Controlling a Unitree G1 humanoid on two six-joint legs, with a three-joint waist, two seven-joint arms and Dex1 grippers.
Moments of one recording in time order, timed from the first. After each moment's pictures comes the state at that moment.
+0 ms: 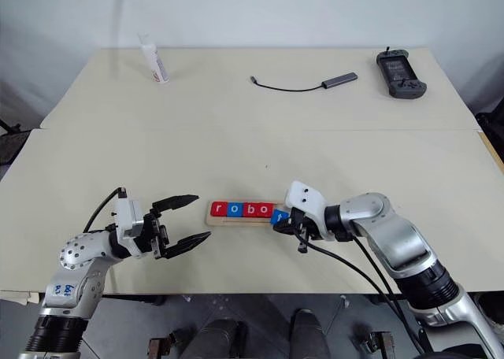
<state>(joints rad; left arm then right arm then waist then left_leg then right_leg) -0.10 0.52 0.09 -0.06 -0.46 -0.05 -1.03 -0.50 -0.70 0.29 -0.26 0.26 0.74 1.04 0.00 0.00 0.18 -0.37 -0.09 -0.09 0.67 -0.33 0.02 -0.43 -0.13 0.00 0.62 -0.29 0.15</state>
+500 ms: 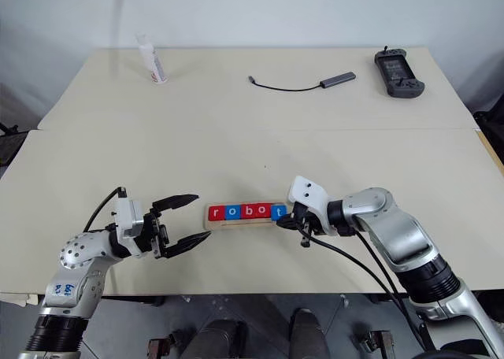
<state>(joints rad) -0.10 0.52 0.09 -0.06 -0.46 -0.05 -1.03 -0.52 -0.71 0.29 -0.24 0.27 0.73 1.05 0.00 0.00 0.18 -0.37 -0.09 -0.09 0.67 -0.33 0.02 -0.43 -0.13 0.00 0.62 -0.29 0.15</state>
